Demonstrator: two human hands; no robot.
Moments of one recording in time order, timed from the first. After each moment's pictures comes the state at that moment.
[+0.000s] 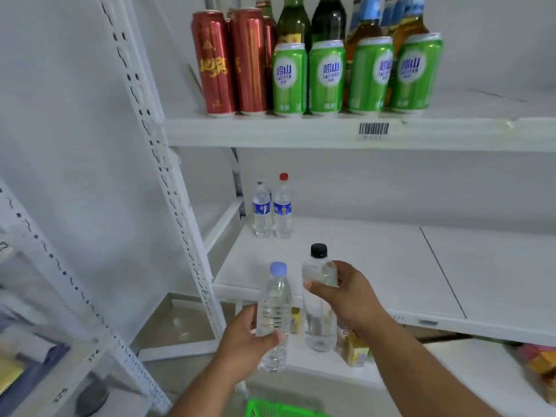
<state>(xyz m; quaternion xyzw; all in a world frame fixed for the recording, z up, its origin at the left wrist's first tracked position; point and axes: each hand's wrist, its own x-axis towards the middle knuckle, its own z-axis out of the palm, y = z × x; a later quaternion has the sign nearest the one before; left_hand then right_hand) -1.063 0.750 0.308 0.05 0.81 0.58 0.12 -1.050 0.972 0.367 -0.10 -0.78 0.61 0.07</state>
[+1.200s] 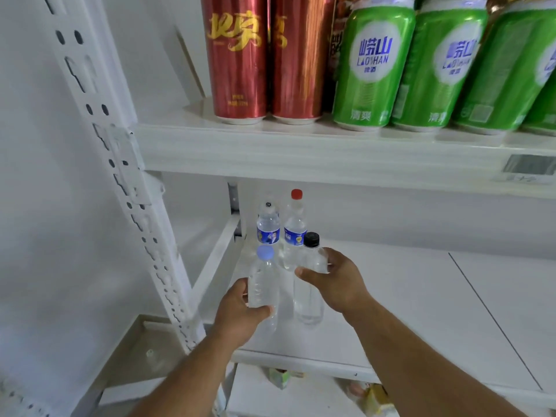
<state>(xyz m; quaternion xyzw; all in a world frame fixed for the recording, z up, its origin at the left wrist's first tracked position) -1.315 0.736 0.298 0.03 0.81 0.57 0.09 -1.278 0.939 0.359 -0.17 -0.81 0.55 0.08</state>
